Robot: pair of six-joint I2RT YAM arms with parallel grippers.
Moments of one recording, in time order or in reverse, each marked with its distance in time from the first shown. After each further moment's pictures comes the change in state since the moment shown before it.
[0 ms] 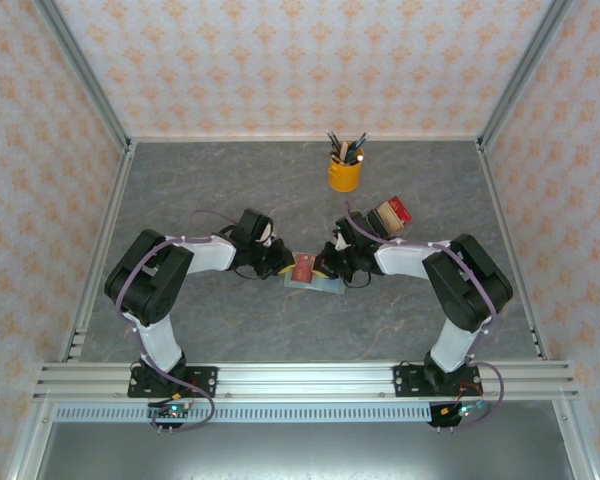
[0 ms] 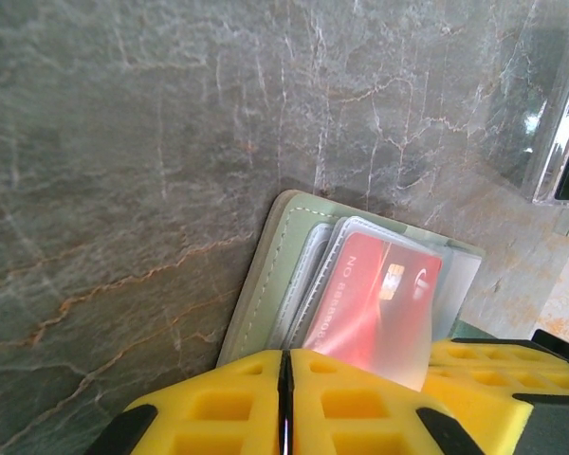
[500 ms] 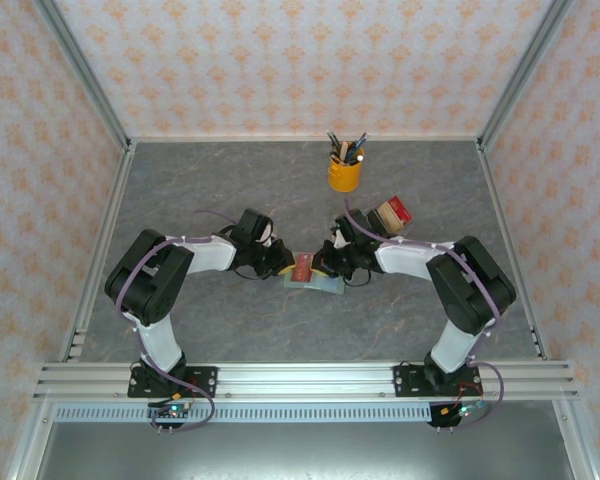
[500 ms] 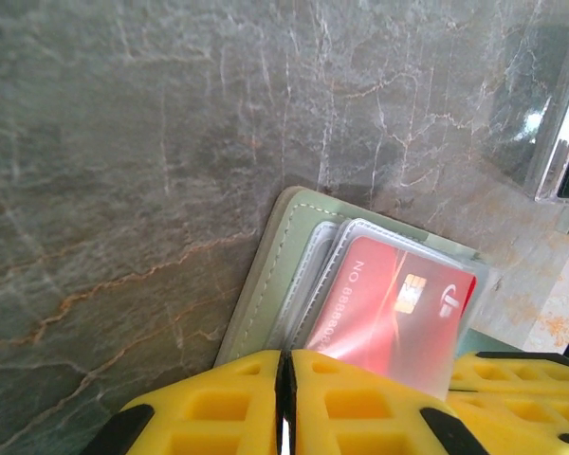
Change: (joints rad) left arm 0.000 0.003 0.001 -0.004 0.002 0.000; right arm 0.005 -0.017 0.023 -0.042 -0.008 -0.037
